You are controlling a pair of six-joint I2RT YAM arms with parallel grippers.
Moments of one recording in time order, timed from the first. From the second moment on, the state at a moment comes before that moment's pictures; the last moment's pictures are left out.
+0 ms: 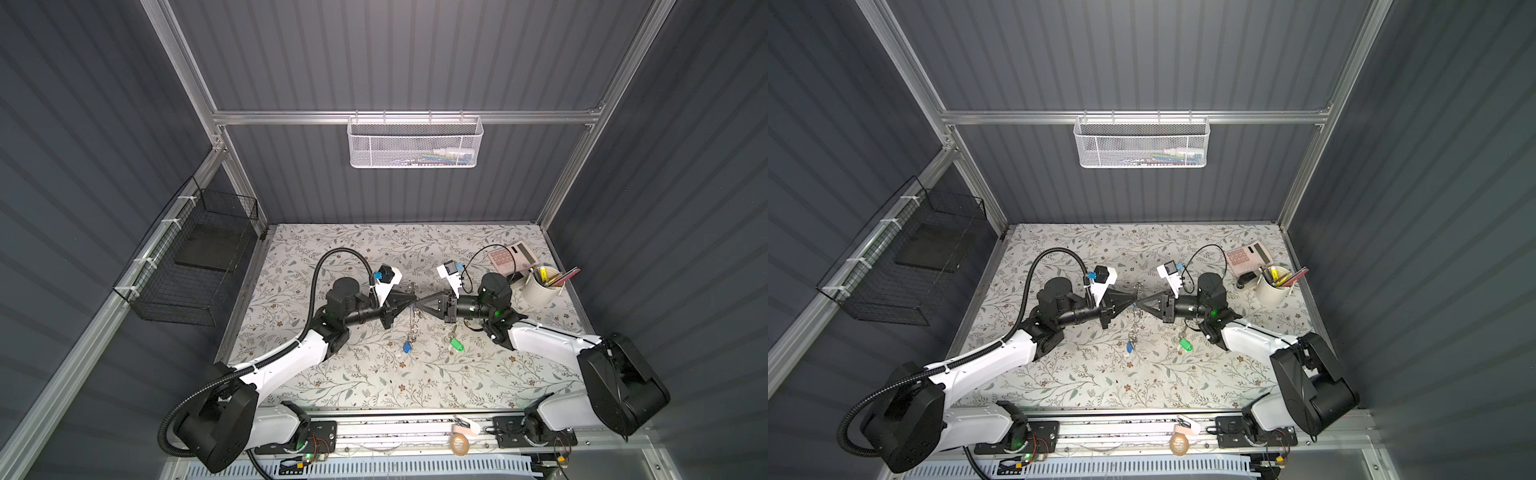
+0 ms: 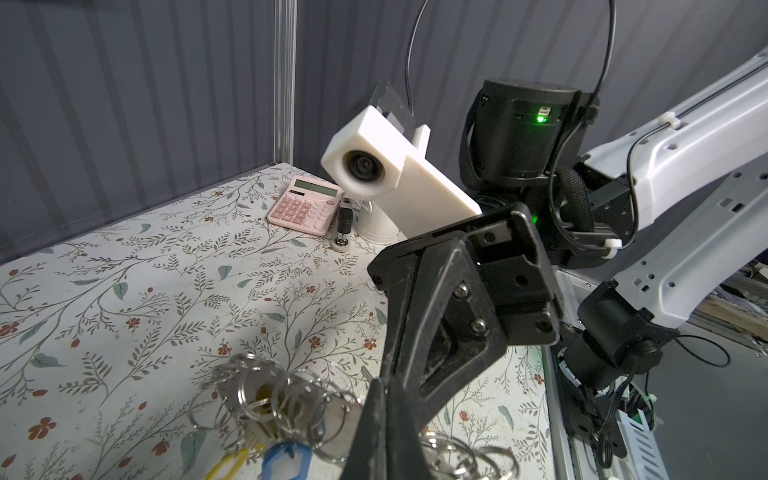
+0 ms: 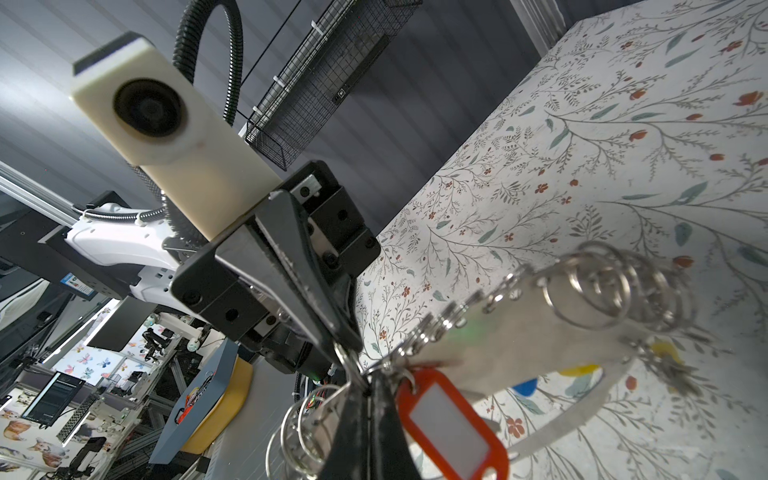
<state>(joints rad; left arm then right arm) -0.64 1.28 0.67 0.46 0.64 -0.12 0.49 1.42 0.61 0.69 -0.97 0.67</state>
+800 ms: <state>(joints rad) -0.51 1.23 0.54 0.81 0.67 -0.52 0.49 1.35 0.67 0.58 -0.96 0.65</state>
